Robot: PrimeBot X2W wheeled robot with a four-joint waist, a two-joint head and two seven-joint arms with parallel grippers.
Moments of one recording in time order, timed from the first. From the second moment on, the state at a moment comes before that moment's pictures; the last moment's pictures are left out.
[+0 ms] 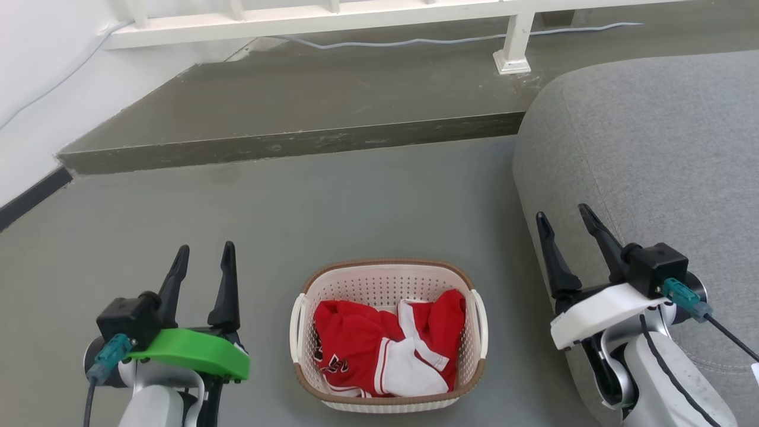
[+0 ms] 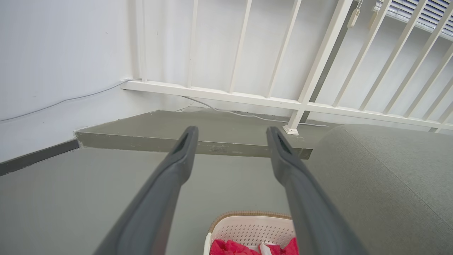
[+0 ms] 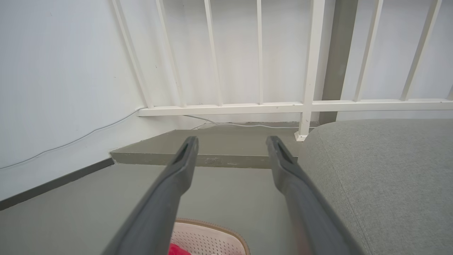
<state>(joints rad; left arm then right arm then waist) -0.12 0.04 -0.16 0.23 -0.40 -0.08 -0.25 -0.13 -0.15 0.29 0.23 0.27 -0.01 -0.25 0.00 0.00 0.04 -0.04</state>
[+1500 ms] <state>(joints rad) -0.08 0.04 -0.09 0.28 -0.80 -0.09 -0.12 -0.08 -0.10 0.18 0.26 0.71 0.03 -0.15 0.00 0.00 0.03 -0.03</state>
